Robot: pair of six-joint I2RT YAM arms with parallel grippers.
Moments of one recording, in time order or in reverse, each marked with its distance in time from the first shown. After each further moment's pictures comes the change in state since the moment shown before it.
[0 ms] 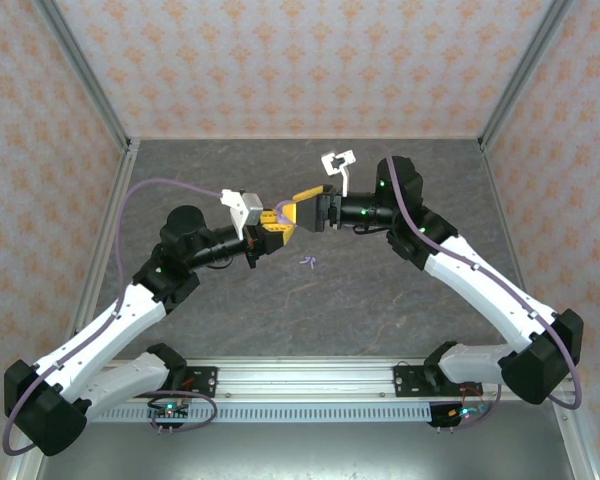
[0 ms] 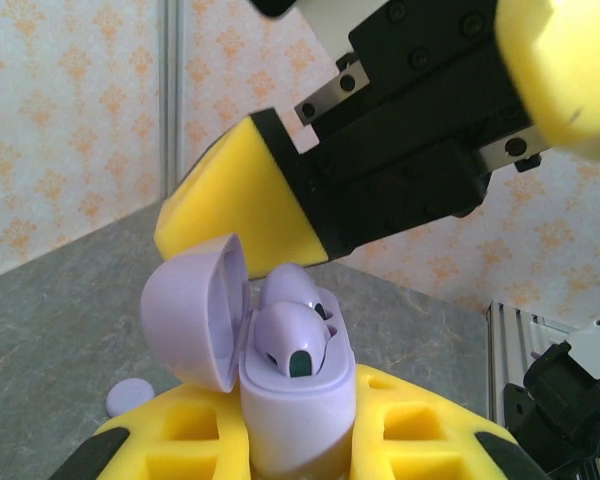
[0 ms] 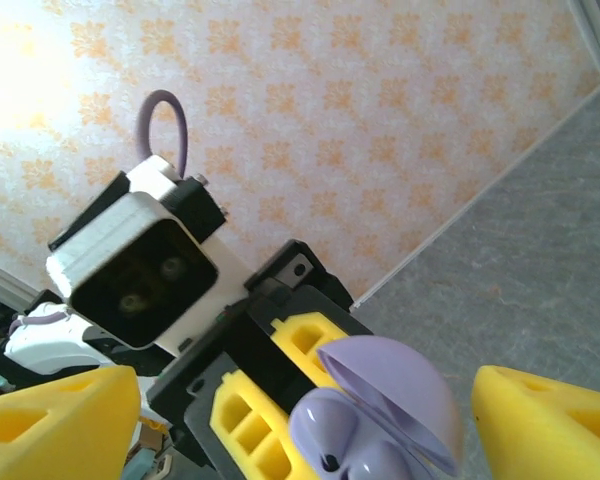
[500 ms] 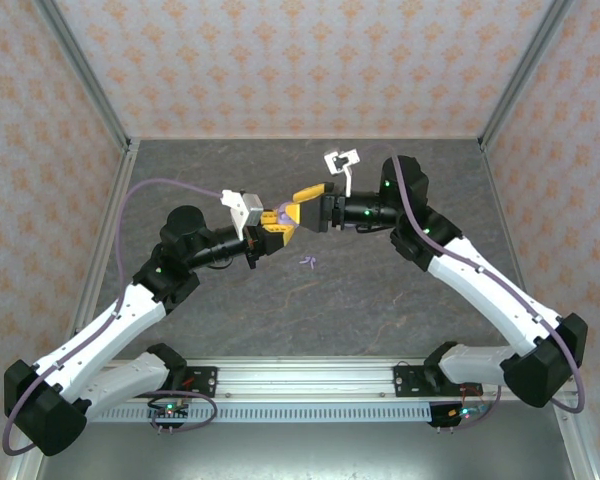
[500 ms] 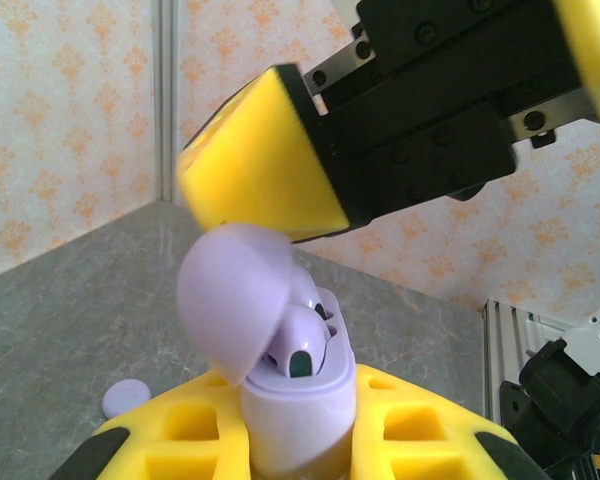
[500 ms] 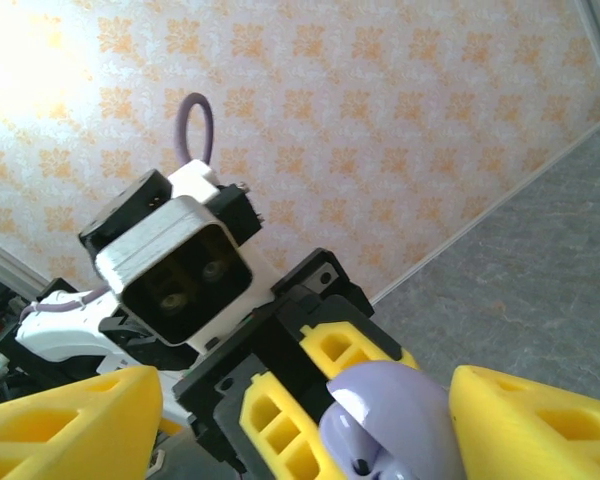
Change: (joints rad) left arm 0.000 0.000 0.000 0.000 0.006 0.002; right arm 0.001 -0.026 0.005 0.003 -0.020 -0.035
